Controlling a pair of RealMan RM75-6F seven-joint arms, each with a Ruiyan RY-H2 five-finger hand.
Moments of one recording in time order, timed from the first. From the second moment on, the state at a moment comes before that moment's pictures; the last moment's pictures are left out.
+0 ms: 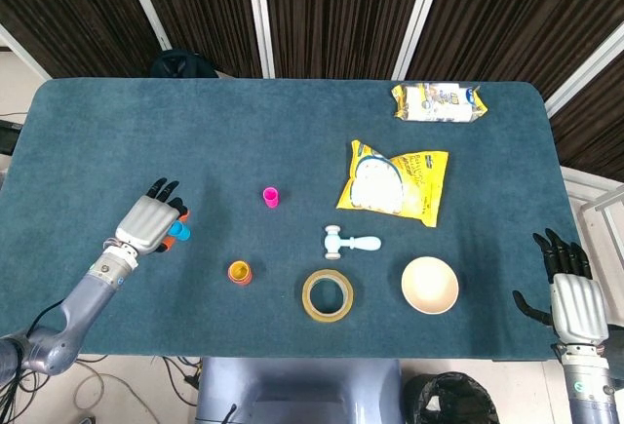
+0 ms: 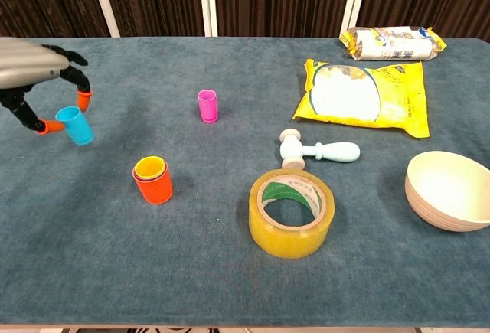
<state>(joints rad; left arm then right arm) -0.73 -1.27 -0.02 -1.54 1.15 0.92 0.44 0.07 -1.22 0.12 -1.62 -1.39 1.46 -0.01</state>
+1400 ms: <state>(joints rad) -0.88 -1.22 -0.04 -1.90 1.03 0.85 0.63 0.06 -1.19 0.13 -1.63 -1.38 1.48 0.02</state>
